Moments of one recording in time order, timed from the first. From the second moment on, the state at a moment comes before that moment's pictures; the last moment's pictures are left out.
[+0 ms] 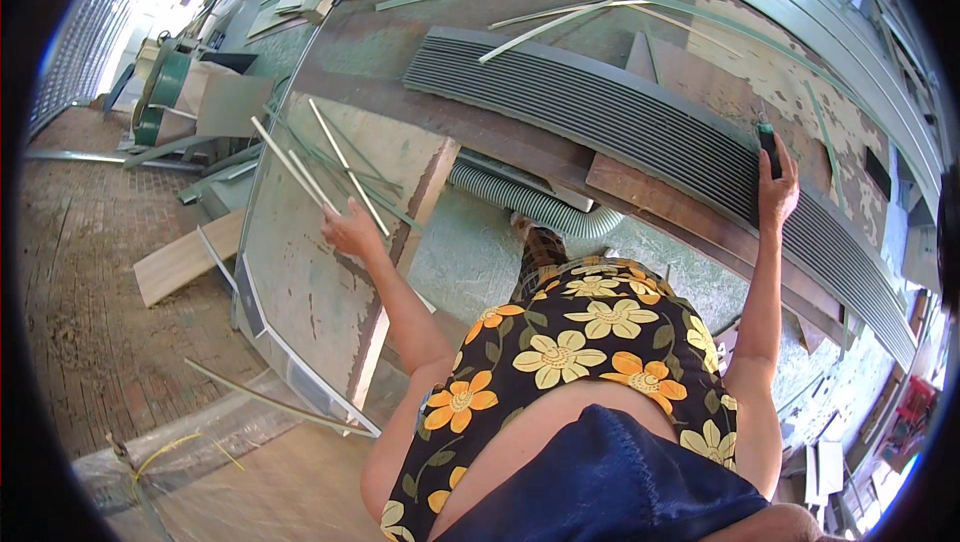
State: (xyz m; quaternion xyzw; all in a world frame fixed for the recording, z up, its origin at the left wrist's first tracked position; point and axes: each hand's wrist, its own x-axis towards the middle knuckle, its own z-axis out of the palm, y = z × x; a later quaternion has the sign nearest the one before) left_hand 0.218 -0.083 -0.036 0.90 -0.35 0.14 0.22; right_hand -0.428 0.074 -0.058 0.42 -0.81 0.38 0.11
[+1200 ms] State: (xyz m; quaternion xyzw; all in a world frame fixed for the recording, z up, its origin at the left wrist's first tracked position) left_hand -0.038 -0.162 -0.028 0.45 -0.77 -0.27 0.37; right_hand -0.422 0.075 -0.053 0.35 -0.85 0.39 0.09
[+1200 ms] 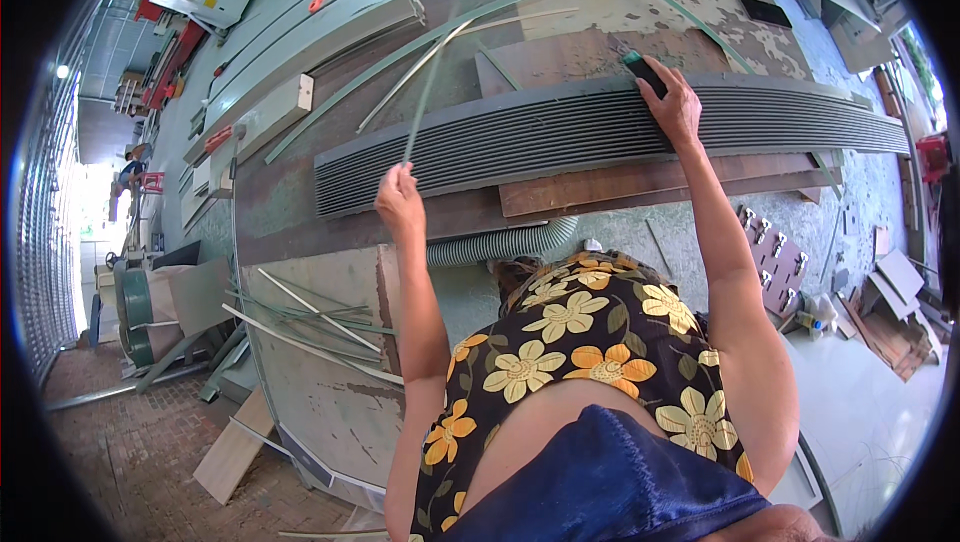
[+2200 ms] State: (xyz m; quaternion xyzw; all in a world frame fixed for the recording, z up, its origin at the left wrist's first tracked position) left_hand -0.080 -0.010 -0.032 0.42 -0.76 -0.41 0.28; right_hand -0.318 0.076 -0.028 0.56 -0.72 0.38 -0.17
